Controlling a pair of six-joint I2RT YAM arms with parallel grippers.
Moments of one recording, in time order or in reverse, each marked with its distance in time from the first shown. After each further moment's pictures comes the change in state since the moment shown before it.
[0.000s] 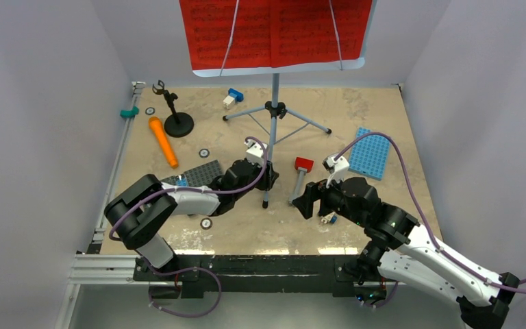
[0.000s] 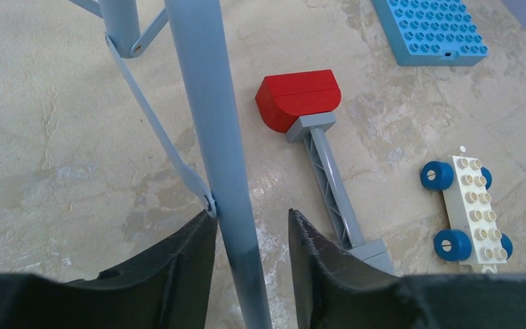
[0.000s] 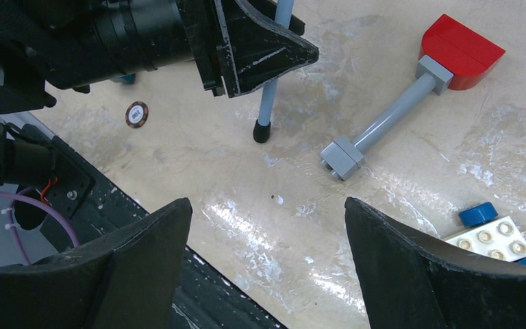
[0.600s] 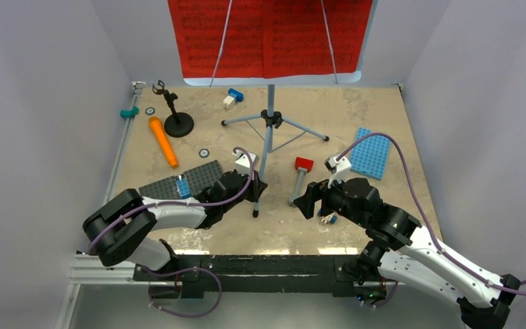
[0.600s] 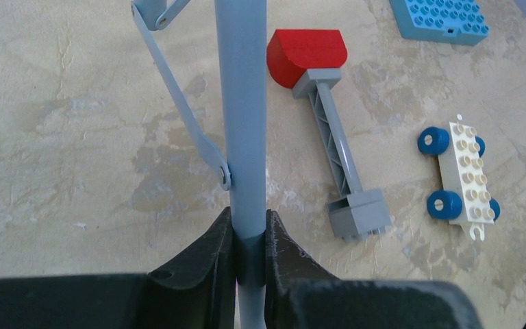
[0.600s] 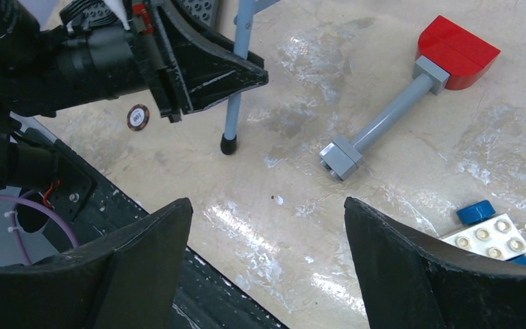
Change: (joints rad) left arm -0.031 -0.148 -0.141 -0.045 -0.038 -0.052; right arm 0.000 -0.019 0.000 -0.010 0.008 0.006
